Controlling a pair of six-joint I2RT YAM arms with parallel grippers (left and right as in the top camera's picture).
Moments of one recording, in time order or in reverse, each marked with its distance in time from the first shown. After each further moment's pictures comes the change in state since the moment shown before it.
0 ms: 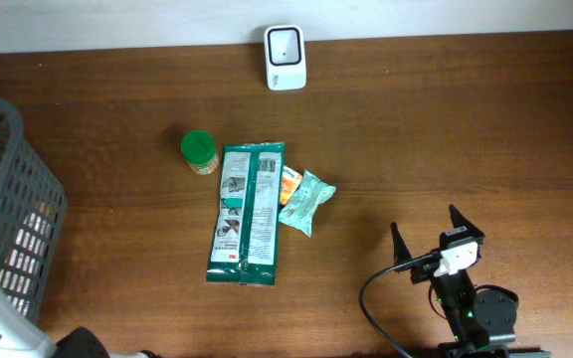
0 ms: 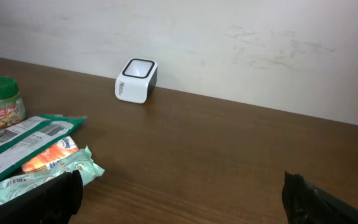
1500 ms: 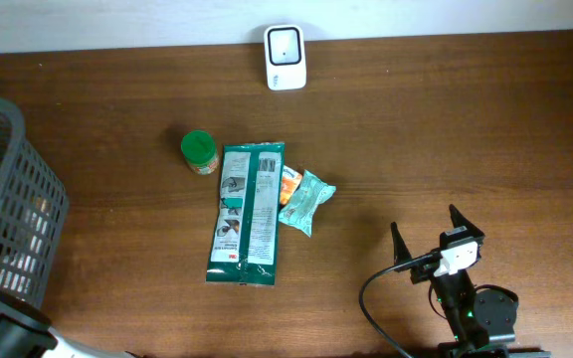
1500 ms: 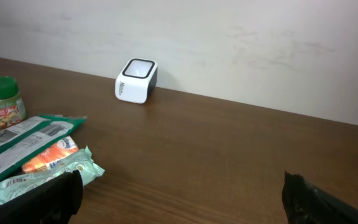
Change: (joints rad) left arm 0.396 0.320 -0.720 0.478 0.205 0.944; right arm 0.000 0.000 0.000 0.000 0.000 0.000
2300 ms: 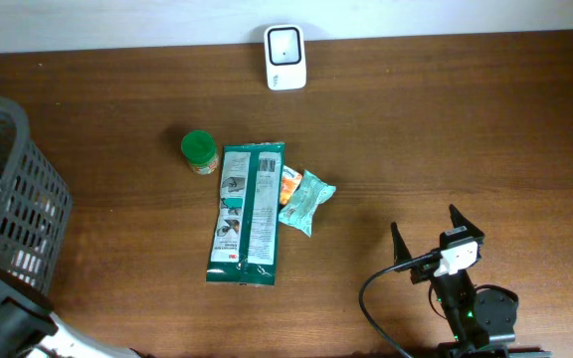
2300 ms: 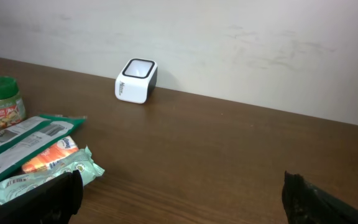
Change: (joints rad) left arm -0.116 0.066 0.122 -0.177 0.034 0.145; right arm 0.000 0.000 0.000 0.000 0.000 0.001
